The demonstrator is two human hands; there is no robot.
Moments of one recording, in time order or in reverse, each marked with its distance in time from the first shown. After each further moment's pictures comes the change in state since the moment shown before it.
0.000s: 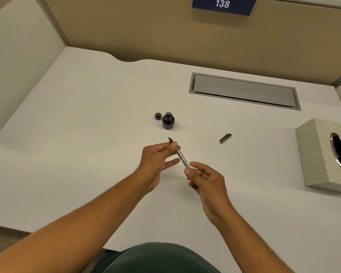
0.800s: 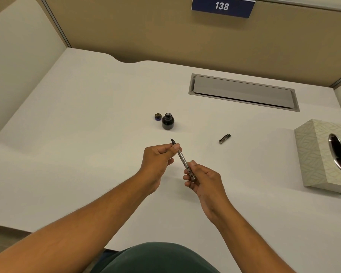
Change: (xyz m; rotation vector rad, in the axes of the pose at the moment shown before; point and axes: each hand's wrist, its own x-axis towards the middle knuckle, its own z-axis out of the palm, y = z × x) left_hand -0.007 0.000 0.007 0.134 0.037 0.044; right_hand 0.003 -0.003 0.003 0.065 -0.033 0.038
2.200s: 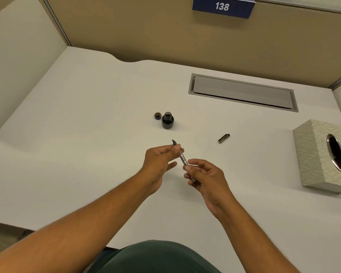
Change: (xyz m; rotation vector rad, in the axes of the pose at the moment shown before) left_hand -0.004 -0.004 0.003 -0.064 -0.037 -0.094; right_hand 0.001 -0.010 -0.012 -0.044 -0.099 -0.005
